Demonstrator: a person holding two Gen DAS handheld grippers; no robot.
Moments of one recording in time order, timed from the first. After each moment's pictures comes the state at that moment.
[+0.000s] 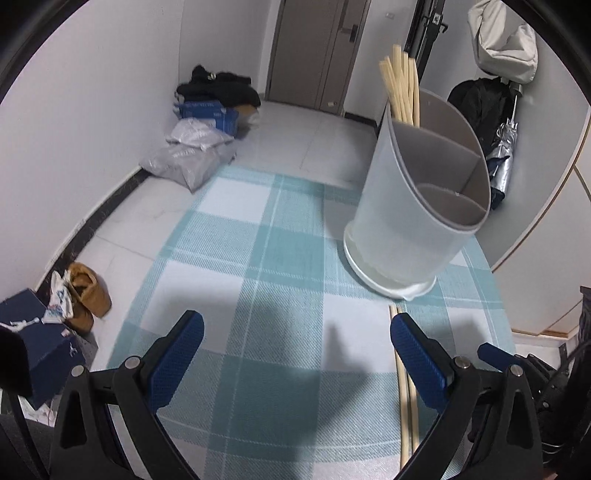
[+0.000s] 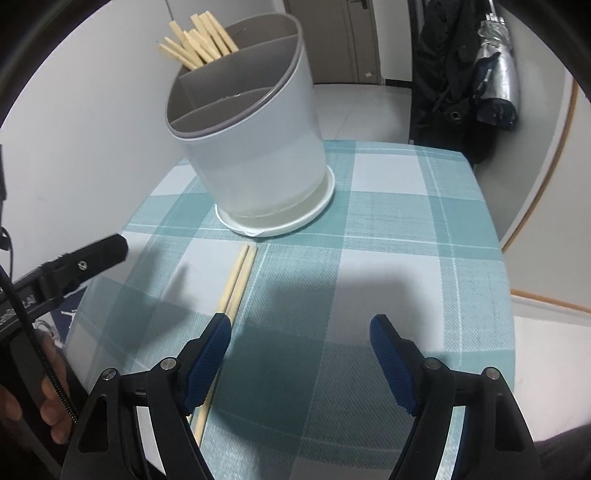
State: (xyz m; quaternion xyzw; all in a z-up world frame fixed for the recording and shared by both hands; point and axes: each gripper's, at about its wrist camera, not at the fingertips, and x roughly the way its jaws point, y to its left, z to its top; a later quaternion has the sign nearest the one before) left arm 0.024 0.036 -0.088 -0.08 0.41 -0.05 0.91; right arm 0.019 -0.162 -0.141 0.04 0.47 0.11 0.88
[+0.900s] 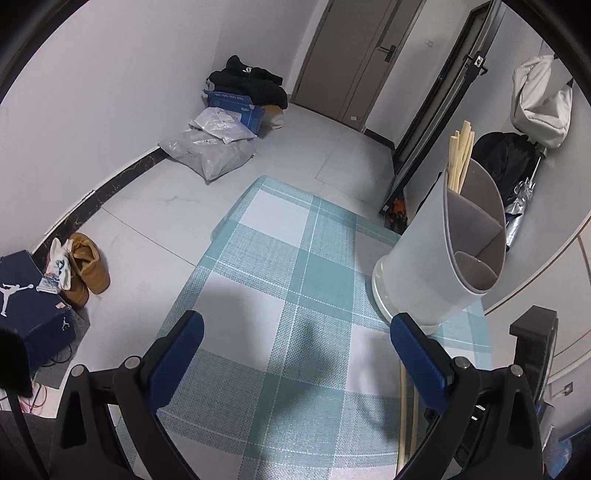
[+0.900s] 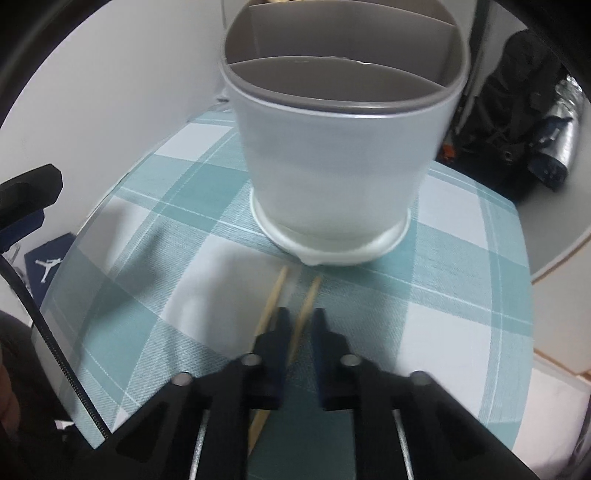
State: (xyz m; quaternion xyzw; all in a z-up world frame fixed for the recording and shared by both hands) left arm 0.037 0.084 -0.084 -0.17 0.41 -0.03 0.89; right arm 0.061 -0.095 -0.152 -0.08 0.50 0.12 0.85
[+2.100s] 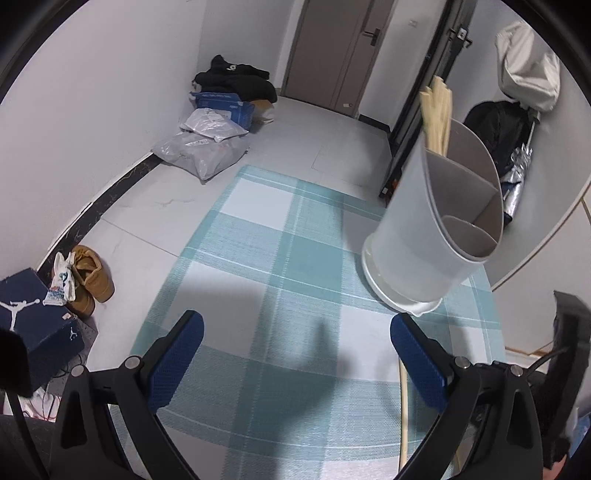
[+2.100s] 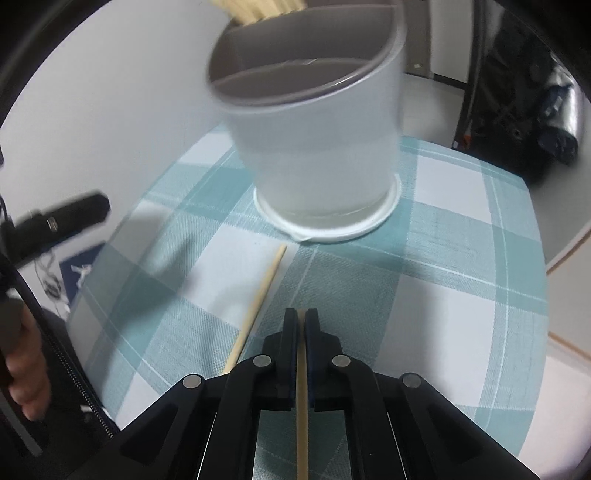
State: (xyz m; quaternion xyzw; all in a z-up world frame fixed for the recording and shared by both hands) left arm 0.033 0.055 -0.084 -0.11 0.43 -0.03 0.90; right arm 0.051 -0.132 -0.157 0.00 0.49 0.18 0.85
